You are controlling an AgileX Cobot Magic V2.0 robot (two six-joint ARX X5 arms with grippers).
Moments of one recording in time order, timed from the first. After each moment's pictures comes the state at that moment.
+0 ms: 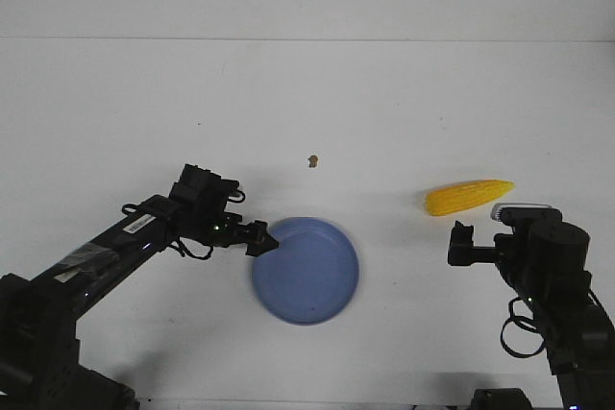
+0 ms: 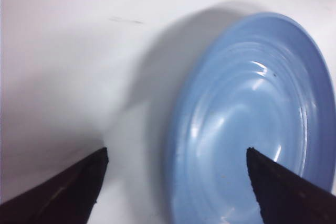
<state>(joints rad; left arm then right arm) -0.34 1.62 1.01 -0.37 0.59 -0.14 0.02 0.80 0.88 -0.72 -0.08 0.11</state>
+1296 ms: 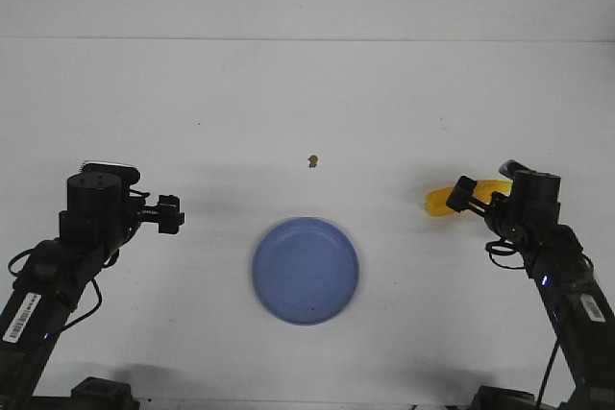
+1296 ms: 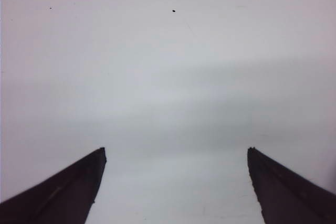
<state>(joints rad) -0.15 1.05 1.01 -0.54 -0.07 -0.01 -0.14 1.37 0.89 -0.38 -0.21 0.47</state>
